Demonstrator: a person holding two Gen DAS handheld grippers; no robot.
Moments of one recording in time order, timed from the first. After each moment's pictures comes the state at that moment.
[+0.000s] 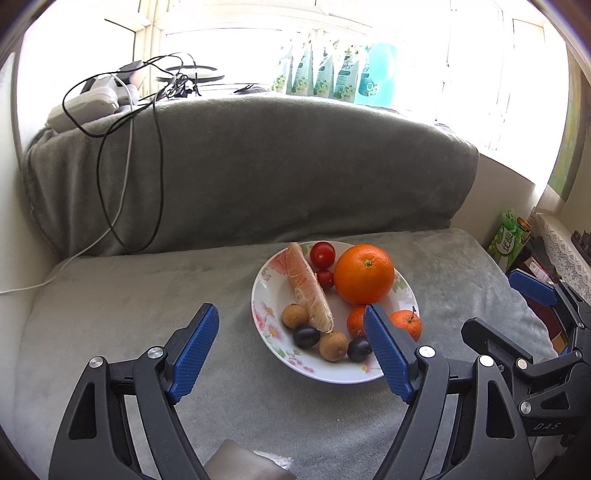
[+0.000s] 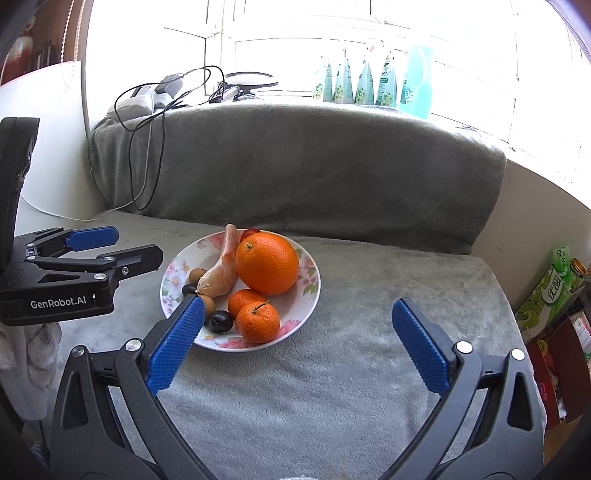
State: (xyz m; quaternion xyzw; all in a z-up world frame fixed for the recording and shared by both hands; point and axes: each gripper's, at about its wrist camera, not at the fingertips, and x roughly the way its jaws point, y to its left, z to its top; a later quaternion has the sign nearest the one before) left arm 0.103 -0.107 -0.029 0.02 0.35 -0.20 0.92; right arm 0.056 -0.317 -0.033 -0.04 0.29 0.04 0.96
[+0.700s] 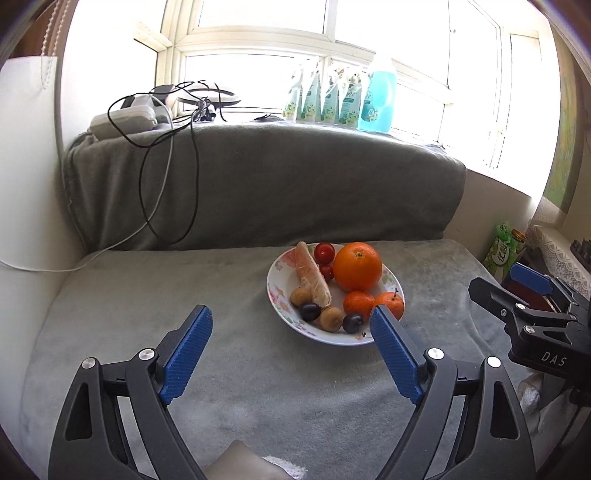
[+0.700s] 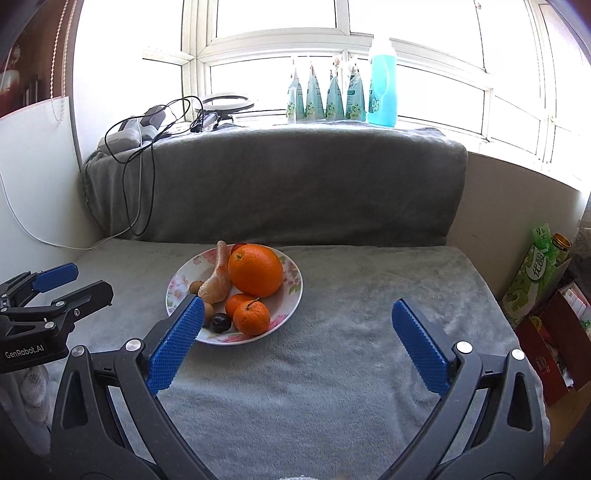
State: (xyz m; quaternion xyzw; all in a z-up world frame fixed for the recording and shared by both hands) left arm 0.046 -0.083 -0.017 0.00 0.30 -0.17 0.94; right arm 0.018 -0.329 -0.020 0.01 0.26 0.00 0.97
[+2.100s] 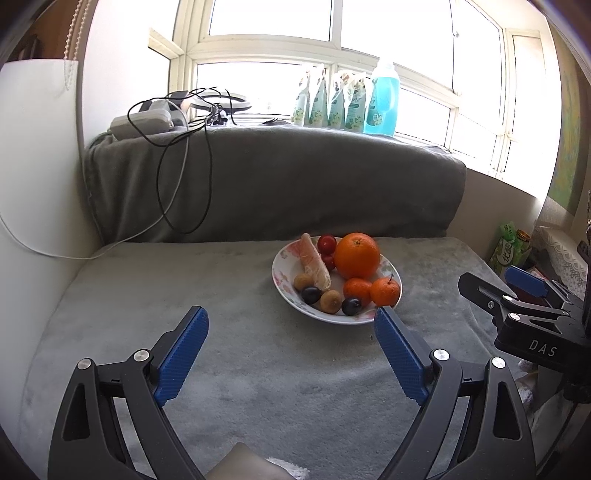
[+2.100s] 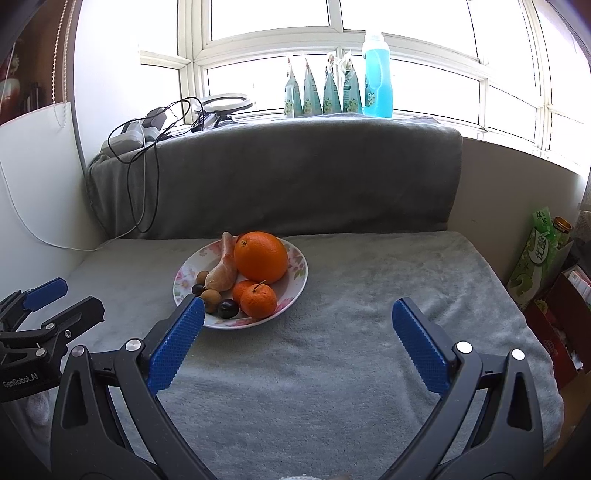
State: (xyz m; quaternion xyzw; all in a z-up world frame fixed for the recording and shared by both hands) left arm 0.012 -0.084 -0.021 0.01 0.29 -0.15 0.95; right arm 0.006 -0.330 -0.030 0.03 0.26 0.01 0.96
